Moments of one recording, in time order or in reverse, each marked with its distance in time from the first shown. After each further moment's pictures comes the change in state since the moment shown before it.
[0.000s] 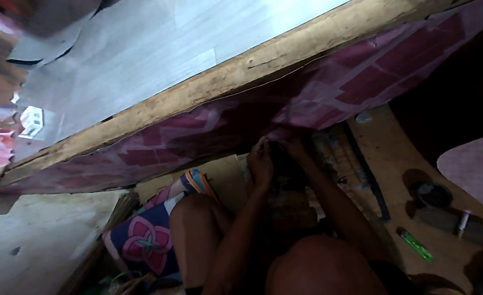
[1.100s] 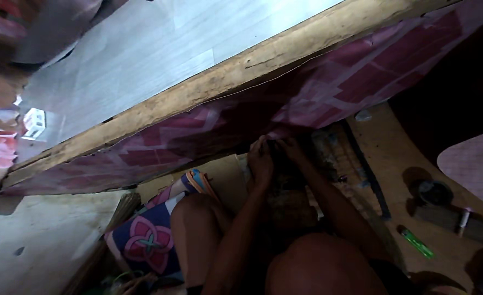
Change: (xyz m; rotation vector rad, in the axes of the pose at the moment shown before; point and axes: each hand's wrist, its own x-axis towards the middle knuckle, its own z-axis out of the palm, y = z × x) left_hand 0.001 0.008 -0.003 0.131 -0.032 0.004; right_hand -0.003 0.012 0.004 0.060 -0.080 -0.177
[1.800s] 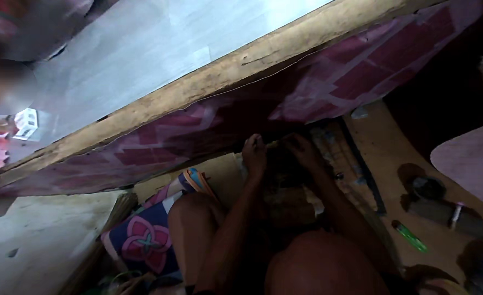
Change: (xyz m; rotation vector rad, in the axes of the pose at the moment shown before) left_hand 0.011 0.002 -0.009 0.055 -0.059 -0.019; right_hand -0.041 -0.022 -0.029 -0.227 0.032 -0.100
